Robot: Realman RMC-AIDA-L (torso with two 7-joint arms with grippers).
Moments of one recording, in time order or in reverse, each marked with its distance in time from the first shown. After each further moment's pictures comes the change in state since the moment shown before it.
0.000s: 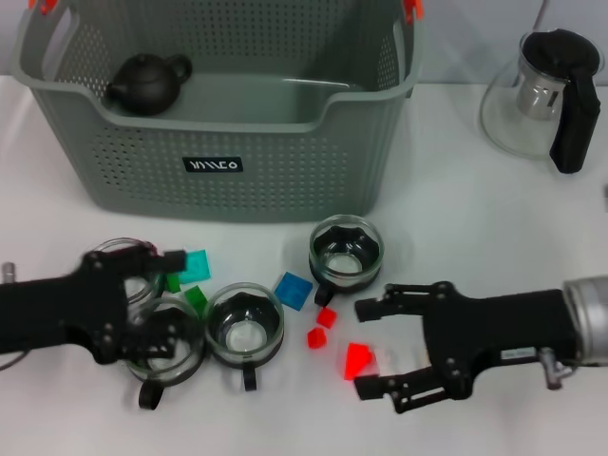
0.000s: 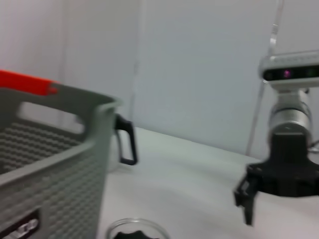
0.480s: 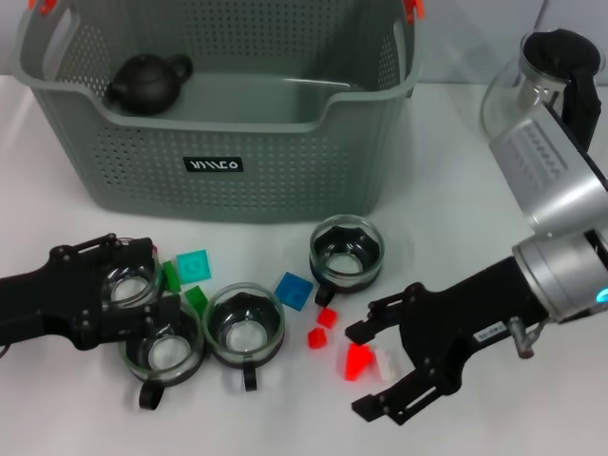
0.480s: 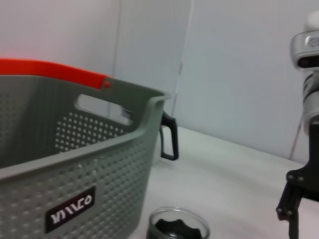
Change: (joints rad) left arm 0.025 -0.001 -0.068 0.005 0.001 -0.051 -0.014; right arm 0.099 -0.002 -0.289 -0.313 -0.129 0.012 0.424
